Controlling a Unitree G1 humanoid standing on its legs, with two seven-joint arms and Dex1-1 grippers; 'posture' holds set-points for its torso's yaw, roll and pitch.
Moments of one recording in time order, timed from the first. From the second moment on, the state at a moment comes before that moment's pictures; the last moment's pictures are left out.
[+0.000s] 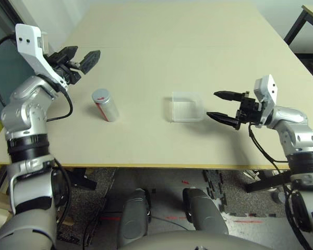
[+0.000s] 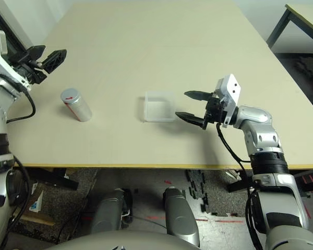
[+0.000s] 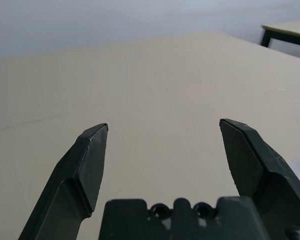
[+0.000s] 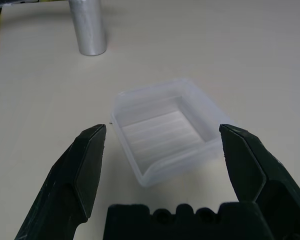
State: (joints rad) left arm -0.51 0.64 0.34 -0.02 -0.51 0.60 -0.62; right arm -0.50 -0.54 -0.05 0.39 0.34 0.03 1.21
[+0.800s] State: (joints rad) left arm 0.06 0.61 0.47 -0.36 -0.58 0.52 -0.62; right arm -0.58 -0.49 -0.01 0.59 0.27 -0.12 1.21
